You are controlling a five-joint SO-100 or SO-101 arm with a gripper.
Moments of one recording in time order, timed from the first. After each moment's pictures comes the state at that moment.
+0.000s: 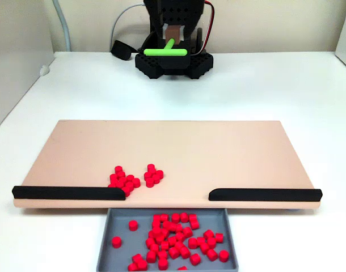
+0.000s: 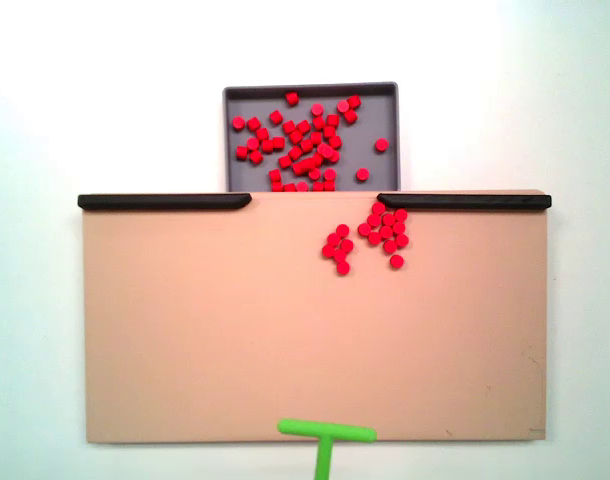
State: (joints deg) arm 2.9 112.3 101.0 98.3 -83.3
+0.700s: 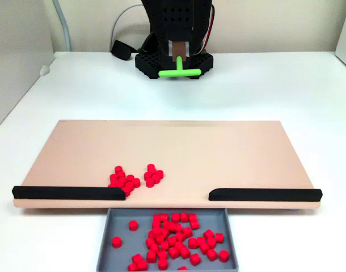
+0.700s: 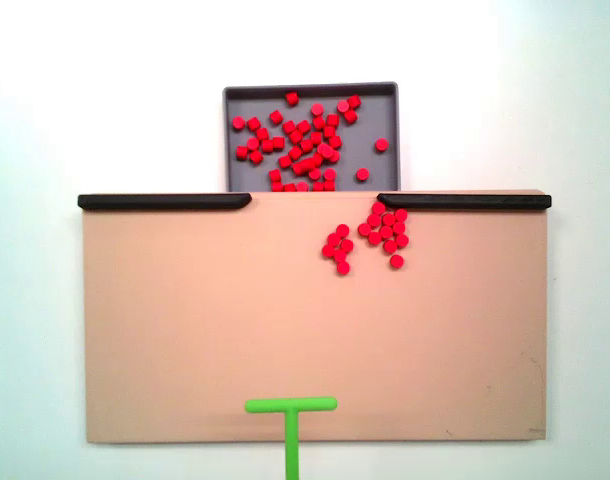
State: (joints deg) arm -0.3 107.3 102.0 94.4 -88.0
